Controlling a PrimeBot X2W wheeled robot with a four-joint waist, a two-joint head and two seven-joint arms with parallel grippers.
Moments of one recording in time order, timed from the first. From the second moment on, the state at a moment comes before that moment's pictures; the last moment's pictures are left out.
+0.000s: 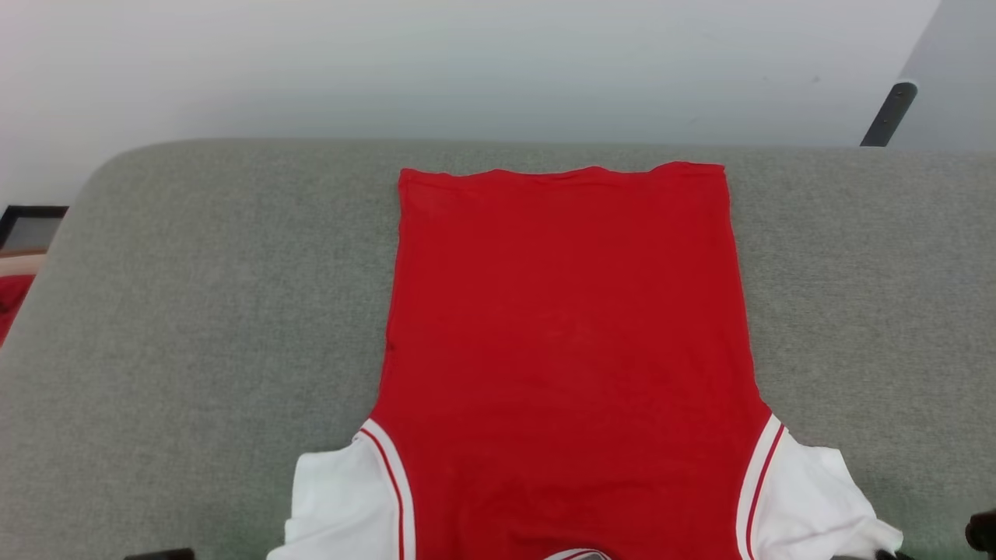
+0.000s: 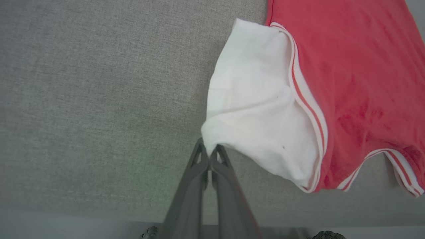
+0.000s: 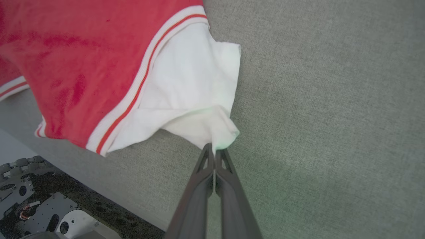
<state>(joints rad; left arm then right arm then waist) -0.01 0.91 -0.84 -0.16 -1.34 0.47 -0.21 0.20 -0.74 0.26 -0.06 0.71 0.13 0.30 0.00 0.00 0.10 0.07</state>
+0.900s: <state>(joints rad) -0.21 0.74 -0.90 -0.06 -1.20 0.43 -0.20 -0.30 -0.59 0.16 -0.05 0.59 0.13 0.47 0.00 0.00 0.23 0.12</state>
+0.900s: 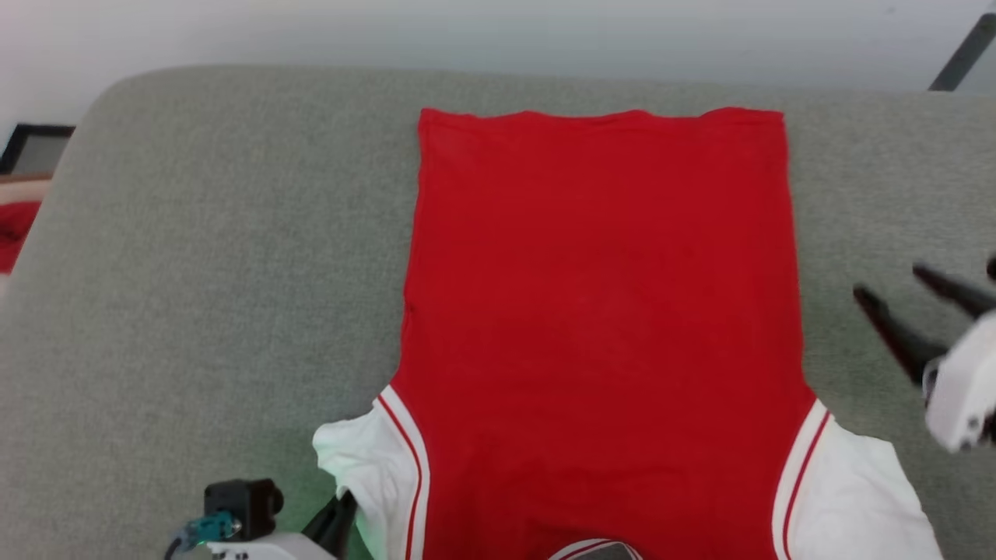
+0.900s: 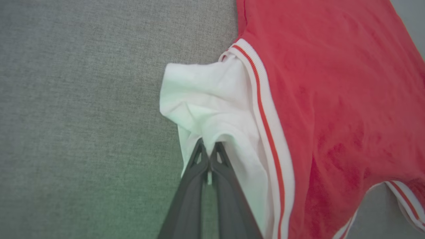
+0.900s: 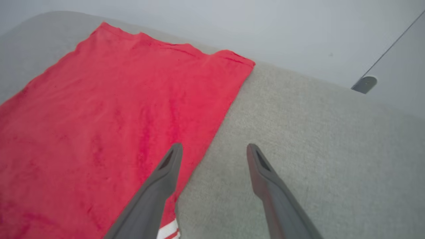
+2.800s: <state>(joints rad) -0.45 0.48 -1.00 0.22 -1.13 0.18 -0.20 -1.21 -0.58 0.42 1.06 0.66 0.13 0.66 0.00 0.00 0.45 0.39</state>
